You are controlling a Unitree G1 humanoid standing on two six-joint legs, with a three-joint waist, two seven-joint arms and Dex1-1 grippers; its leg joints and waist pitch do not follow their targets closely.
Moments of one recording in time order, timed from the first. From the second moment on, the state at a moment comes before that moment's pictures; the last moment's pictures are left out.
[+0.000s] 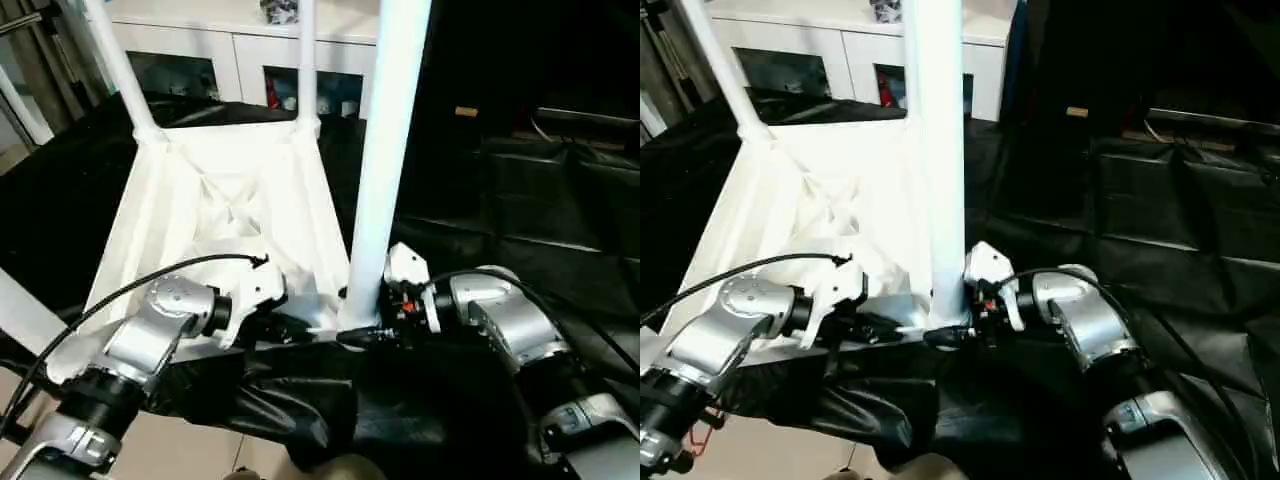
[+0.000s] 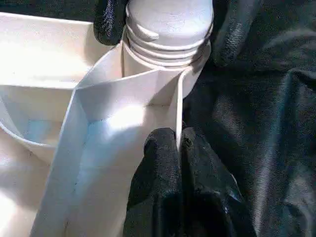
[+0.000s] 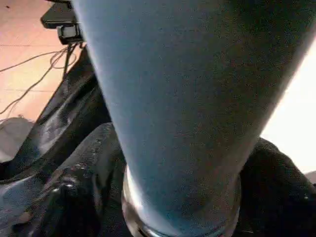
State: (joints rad) left arm -0.42 0.49 -0.33 0.29 -0.11 0.24 -1.24; right arm -0.52 -0.35 0.29 0.48 0.13 0.13 1.31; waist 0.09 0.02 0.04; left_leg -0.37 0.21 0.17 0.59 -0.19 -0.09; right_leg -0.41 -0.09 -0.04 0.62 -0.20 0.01
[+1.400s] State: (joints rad) left arm -0.48 0.35 -0.27 0.38 -0.05 0.30 -1.05; right arm -0.56 -0.24 0.18 0.62 0.07 0.12 1.01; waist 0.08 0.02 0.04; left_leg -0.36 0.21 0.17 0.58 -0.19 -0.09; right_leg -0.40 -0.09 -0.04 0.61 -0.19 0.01
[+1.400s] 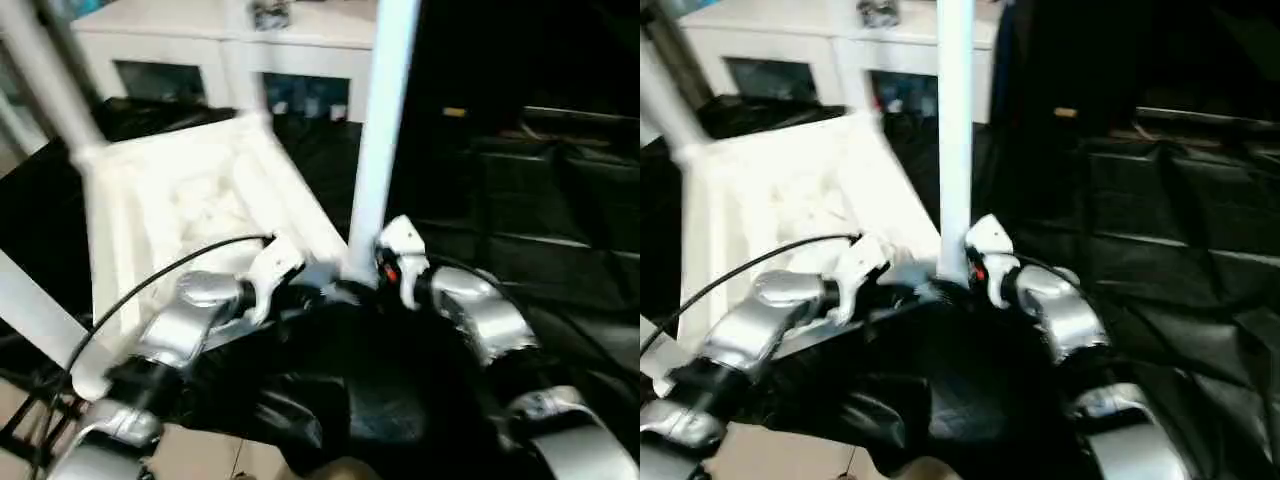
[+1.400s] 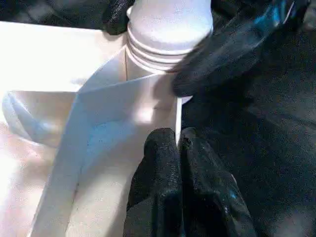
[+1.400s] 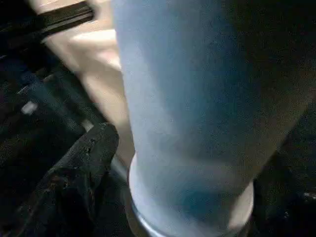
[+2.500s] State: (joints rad) left arm -0.54 0.26 -0.26 0.50 -0.02 0.29 -0.91; right arm -0.57 -0.16 0.10 0.69 0.08 0.15 0.76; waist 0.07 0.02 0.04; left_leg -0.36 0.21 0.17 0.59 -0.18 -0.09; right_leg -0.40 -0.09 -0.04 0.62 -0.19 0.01
